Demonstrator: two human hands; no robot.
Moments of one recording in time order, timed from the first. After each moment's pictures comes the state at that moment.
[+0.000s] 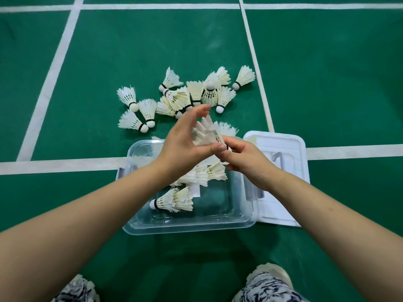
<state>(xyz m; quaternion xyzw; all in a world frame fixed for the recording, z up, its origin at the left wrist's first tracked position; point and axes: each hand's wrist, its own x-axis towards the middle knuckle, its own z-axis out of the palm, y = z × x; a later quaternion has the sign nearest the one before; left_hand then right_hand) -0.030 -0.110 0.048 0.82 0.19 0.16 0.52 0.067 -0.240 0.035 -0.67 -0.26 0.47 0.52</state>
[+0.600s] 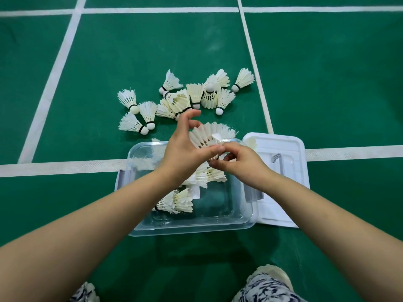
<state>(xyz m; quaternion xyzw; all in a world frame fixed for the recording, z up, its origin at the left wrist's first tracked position) -0.030 -0.119 0.045 0.77 0.27 0.17 0.55 0.067 -0.239 0.023 -0.76 -0.32 0.38 0.43</state>
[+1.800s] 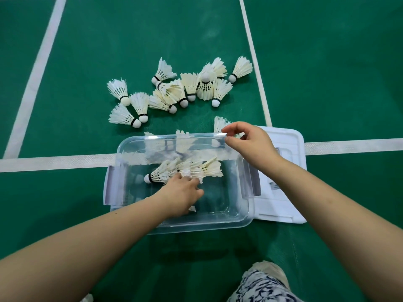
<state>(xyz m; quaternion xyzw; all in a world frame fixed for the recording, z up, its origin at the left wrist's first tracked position) -0.066 -0.135 -0.053 0.95 -0.06 -0.30 -0.01 0.099 -0.240 0.016 -0.81 -0.25 0.30 0.43</state>
